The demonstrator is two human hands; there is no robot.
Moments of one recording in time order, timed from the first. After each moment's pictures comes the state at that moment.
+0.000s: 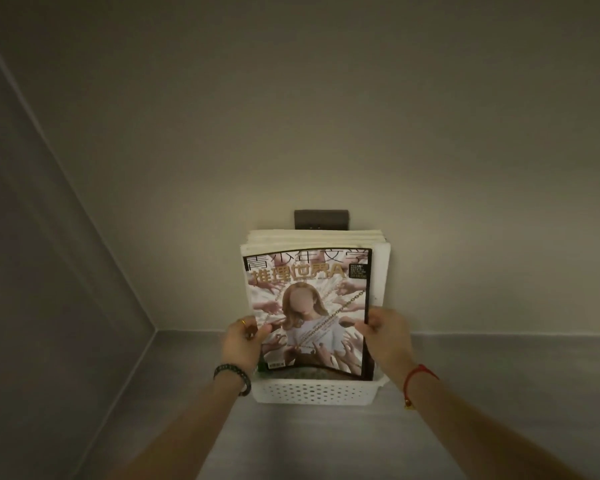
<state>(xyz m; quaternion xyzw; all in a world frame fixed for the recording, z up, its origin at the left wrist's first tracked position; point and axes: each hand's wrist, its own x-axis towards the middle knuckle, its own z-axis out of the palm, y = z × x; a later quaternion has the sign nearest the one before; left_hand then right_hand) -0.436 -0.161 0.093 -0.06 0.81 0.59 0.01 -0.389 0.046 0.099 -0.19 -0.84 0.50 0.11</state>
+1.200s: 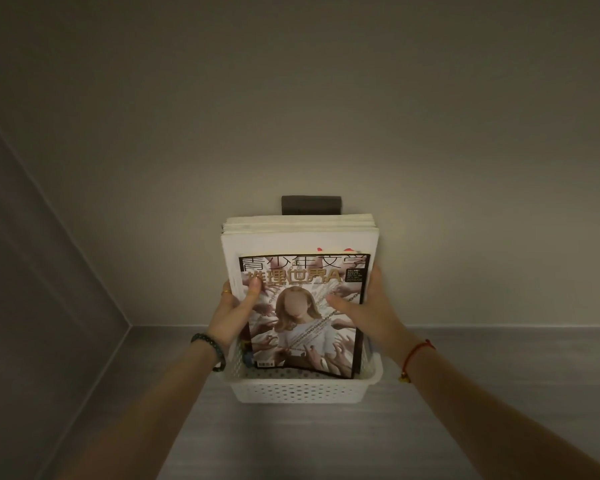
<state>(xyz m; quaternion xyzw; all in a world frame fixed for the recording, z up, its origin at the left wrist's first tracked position) -0.480 -0.152 0.092 0.06 0.77 0.63 0.06 -0.415 0.055 0.108 -0.07 -0.75 0.64 0.13</state>
